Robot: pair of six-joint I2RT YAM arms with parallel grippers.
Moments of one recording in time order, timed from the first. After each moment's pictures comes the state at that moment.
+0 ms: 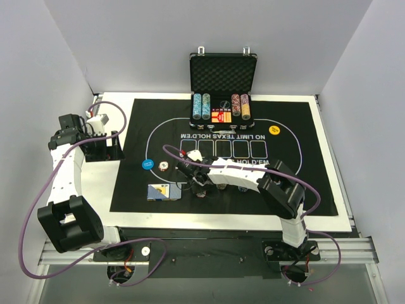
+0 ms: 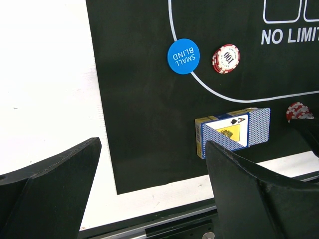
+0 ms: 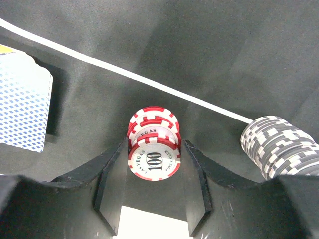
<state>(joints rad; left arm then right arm) 0.32 1.38 1.22 -0.92 0.42 0.22 1.01 1.94 1.34 -0.65 0.26 0.58</state>
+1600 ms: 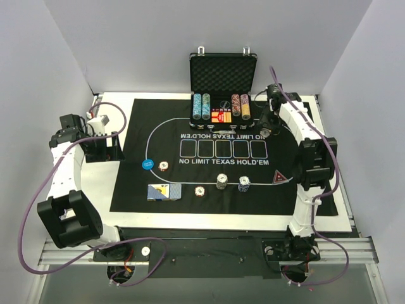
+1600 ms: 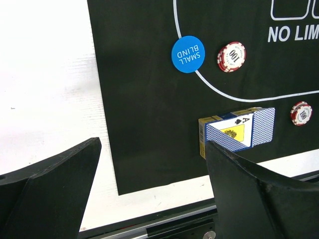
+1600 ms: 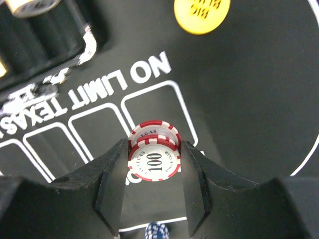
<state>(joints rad) 0.32 1.42 1.22 -0.92 0.42 0.23 0.16 2.02 1.78 -0.90 0.17 0.51</state>
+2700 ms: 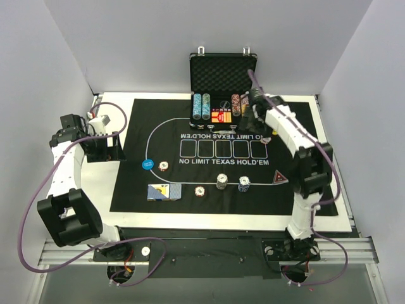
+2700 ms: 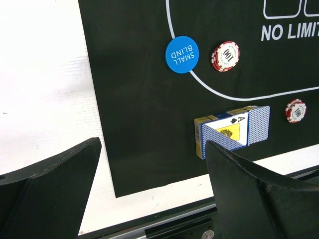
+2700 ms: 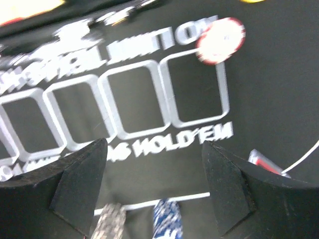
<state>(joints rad) 0.32 1.44 1.23 -0.92 0.45 0.23 0.25 2.02 1.76 -0.91 0.26 0.52</state>
